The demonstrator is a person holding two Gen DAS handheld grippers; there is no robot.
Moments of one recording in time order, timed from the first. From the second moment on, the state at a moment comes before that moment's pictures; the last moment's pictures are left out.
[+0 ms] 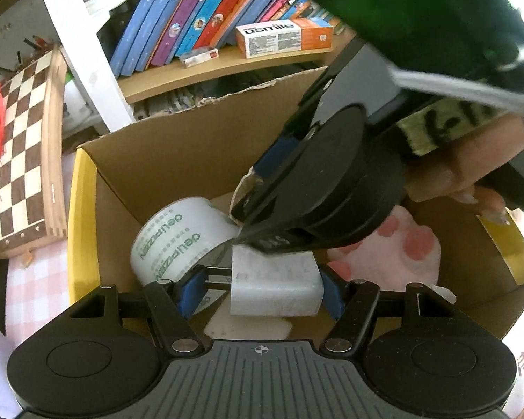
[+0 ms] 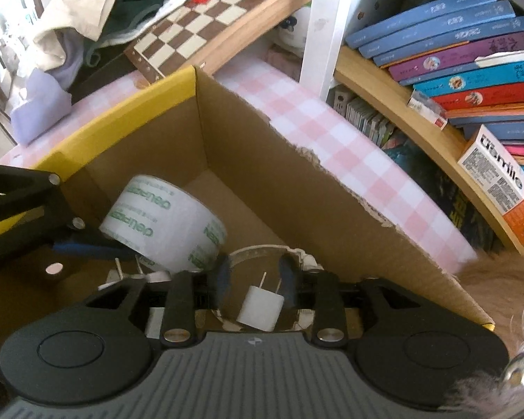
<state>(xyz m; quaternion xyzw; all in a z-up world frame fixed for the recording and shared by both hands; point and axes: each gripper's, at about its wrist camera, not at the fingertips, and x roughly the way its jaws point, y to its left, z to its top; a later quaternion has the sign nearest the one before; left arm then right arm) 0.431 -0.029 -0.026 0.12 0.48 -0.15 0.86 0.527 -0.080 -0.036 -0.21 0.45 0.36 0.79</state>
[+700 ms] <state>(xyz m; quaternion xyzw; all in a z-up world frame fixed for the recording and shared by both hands) 0.370 -0.026 0.038 0.12 0.36 -0.14 0.91 0.465 -0.107 0.041 -0.15 0.38 0.33 0.85</state>
